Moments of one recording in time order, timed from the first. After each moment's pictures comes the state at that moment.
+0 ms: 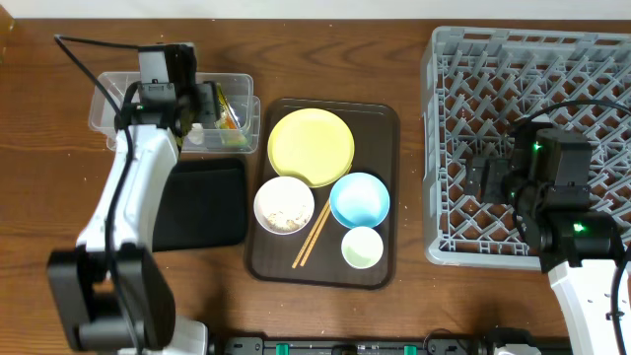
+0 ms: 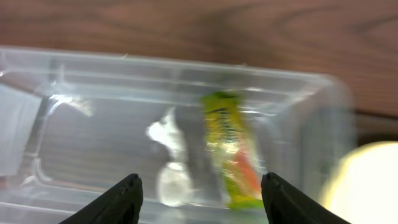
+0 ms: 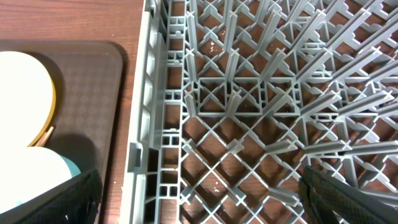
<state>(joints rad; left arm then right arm) 0.02 1.66 1.30 -0.49 0.01 -0.04 0.02 1.06 0.94 -0.70 0.00 0.09</state>
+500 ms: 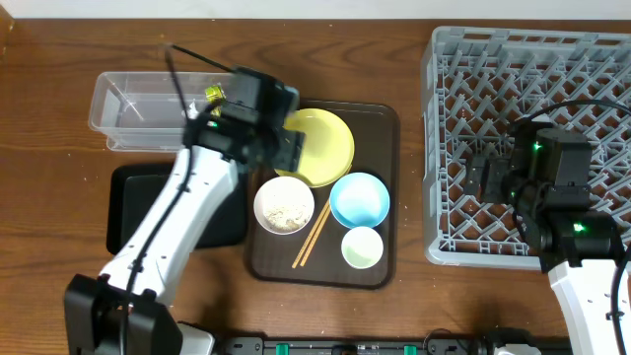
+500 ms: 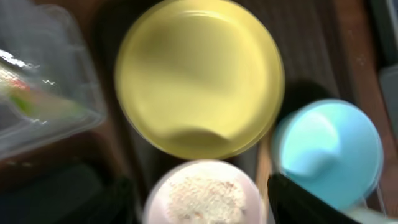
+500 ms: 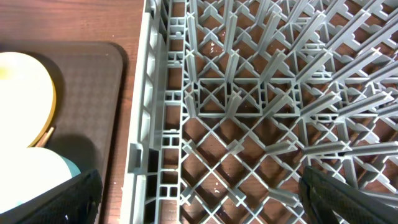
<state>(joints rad) -0.35 1.57 1.31 -0.85 0.13 -0.05 0.02 1.06 0.94 -0.70 0.00 0.09</state>
